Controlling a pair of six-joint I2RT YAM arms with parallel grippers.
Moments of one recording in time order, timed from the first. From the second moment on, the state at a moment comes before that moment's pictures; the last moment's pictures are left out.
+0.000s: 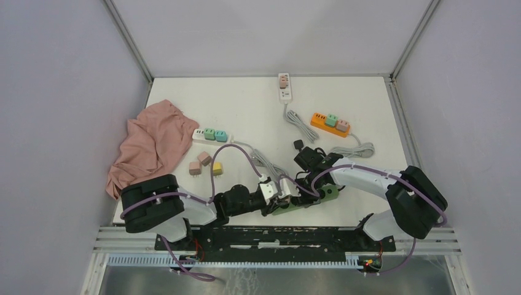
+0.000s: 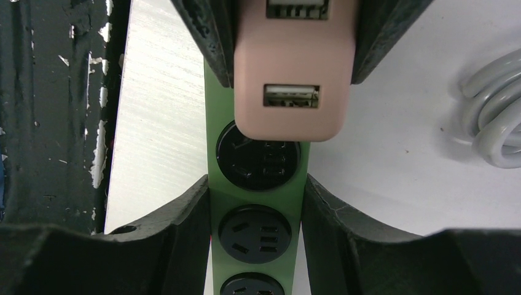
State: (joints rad) left arm -1.18 1.48 0.26 1.02 0.05 0.00; right arm 0.76 1.44 0.76 -0.68 -0.45 -1.05
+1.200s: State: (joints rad) left arm -1.18 1.64 0.14 1.24 0.05 0.03; right arm 0.75 1.37 0.79 -0.50 -0.73 -0.76
